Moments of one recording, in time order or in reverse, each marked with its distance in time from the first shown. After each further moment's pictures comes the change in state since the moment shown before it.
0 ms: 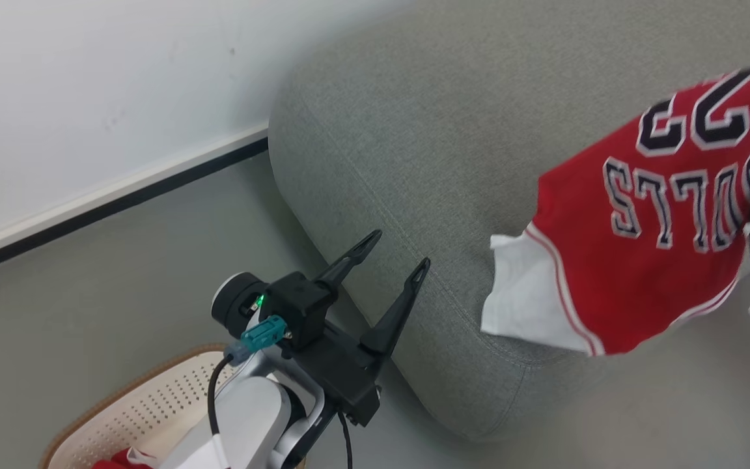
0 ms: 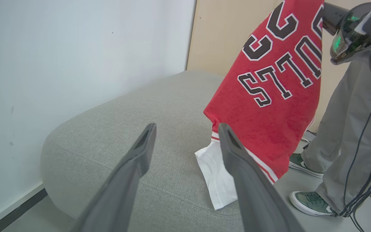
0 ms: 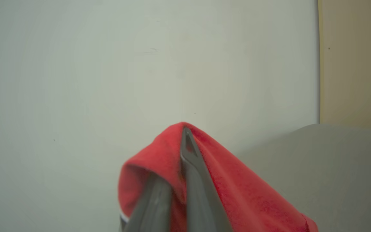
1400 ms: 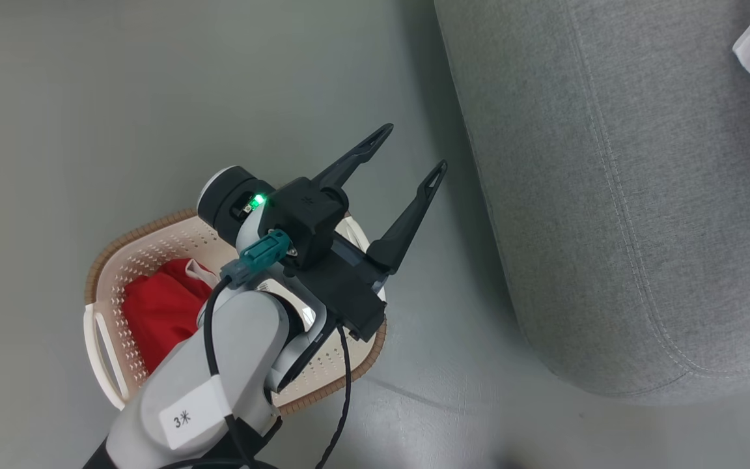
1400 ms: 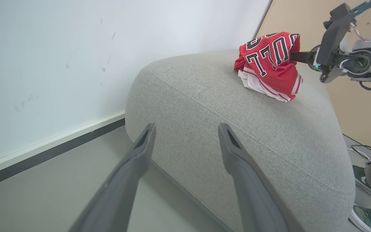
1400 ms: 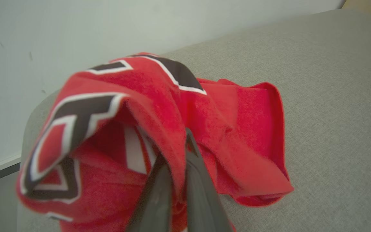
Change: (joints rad) left arm -0.221 -0.005 0.012 -0.006 0.053 -0.010 0.039; right arm -0.579 -0.027 0.067 0.886 -0.055 0.138 0.156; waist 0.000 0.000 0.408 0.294
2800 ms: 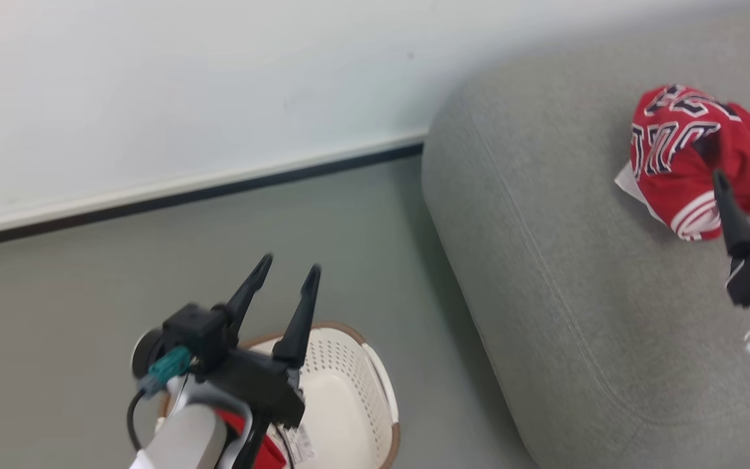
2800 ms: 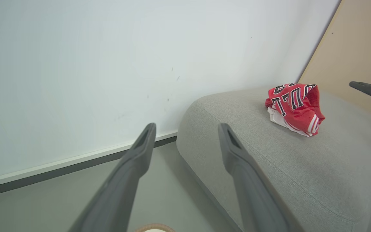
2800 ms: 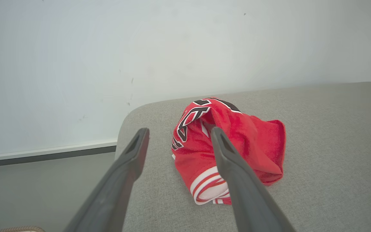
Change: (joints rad) left arm 0.307 0.030 0.141 0.160 -0.116 0.062 -0.192; right arm 0.327 0.020 0.246 -0.169 -0.056 0.016 -0.140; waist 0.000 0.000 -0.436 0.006
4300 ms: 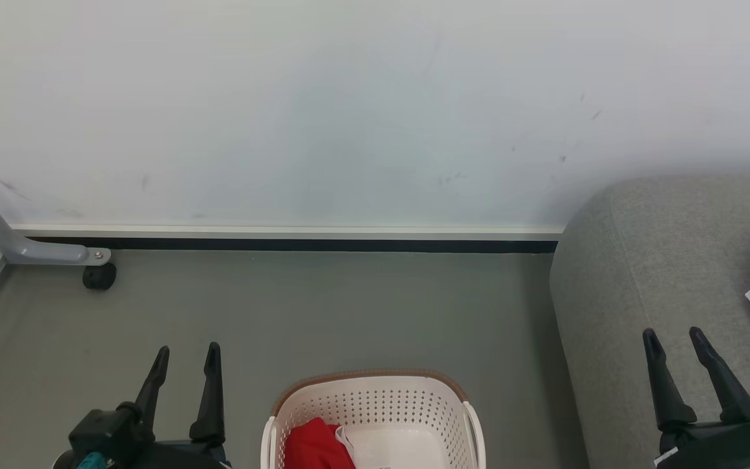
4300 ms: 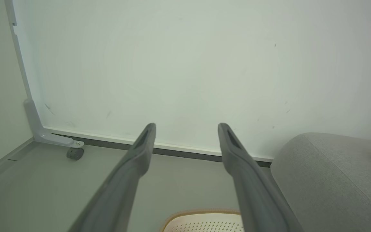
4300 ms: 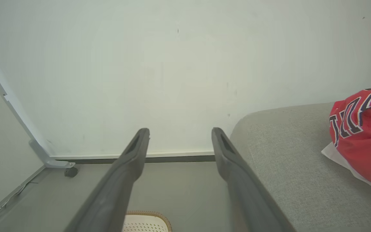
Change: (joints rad) left arm 0.339 0.038 0.224 -0.161 0.011 0.133 -0.018; right arm 0.726 0.100 -0.238 -0.731 -0.094 -0.230 -0.056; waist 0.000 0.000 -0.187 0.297
